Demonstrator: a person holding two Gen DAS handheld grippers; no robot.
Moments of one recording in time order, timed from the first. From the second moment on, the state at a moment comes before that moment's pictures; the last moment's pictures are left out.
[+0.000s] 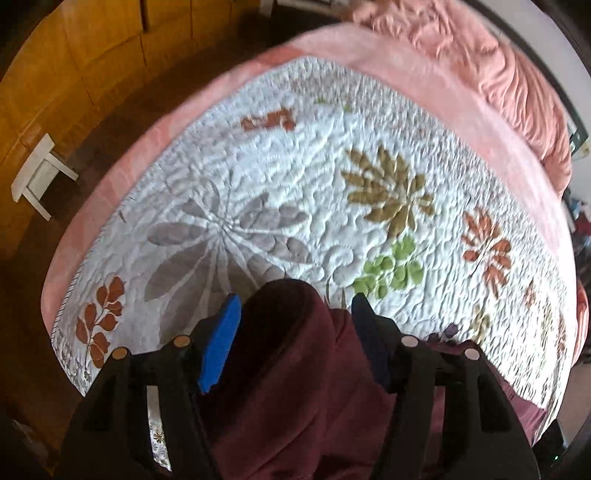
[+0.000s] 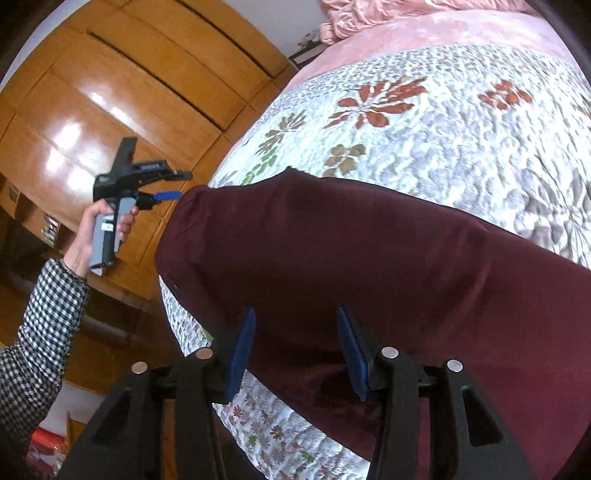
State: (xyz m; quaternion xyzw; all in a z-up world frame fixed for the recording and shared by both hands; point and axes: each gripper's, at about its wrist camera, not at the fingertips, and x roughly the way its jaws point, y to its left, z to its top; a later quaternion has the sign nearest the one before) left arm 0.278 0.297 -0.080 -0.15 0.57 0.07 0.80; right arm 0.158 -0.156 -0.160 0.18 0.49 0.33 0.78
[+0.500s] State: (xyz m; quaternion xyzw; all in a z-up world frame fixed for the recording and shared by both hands) left arm 0.279 0.304 -0.103 -0.18 0.59 0.07 0.79; right arm 0.154 -0.164 -0.161 0.19 0.50 0.32 0.78
